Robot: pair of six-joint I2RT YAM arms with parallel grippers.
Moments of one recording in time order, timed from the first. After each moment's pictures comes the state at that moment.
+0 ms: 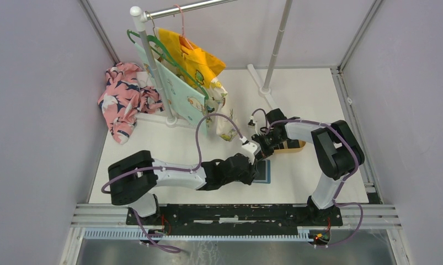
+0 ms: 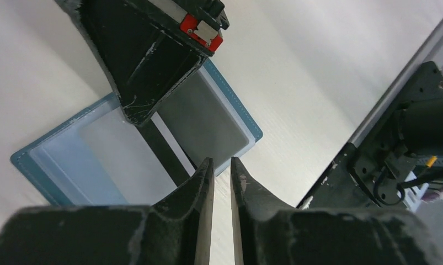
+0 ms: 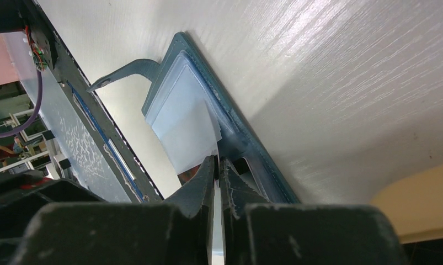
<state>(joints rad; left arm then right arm) -1.23 1.58 0.75 0.28 -0.19 -0.55 0.39 1.79 0.94 -0.49 -0.77 -0.04</state>
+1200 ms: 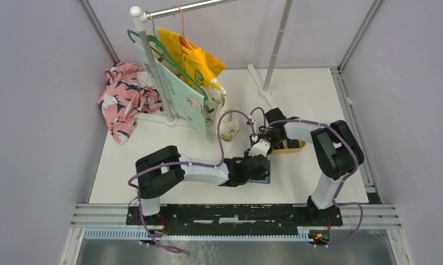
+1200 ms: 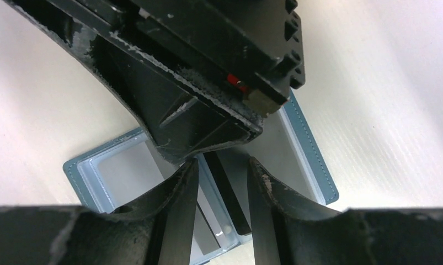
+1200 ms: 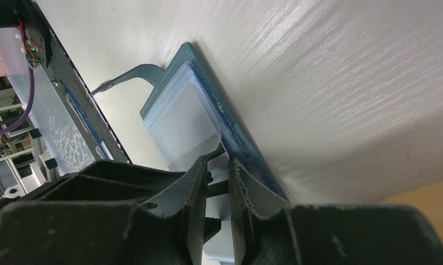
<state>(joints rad) -1.26 1.85 1.05 -0.02 -0.49 -0.55 0.39 1.80 0.94 -0.46 -0.78 -0.07</state>
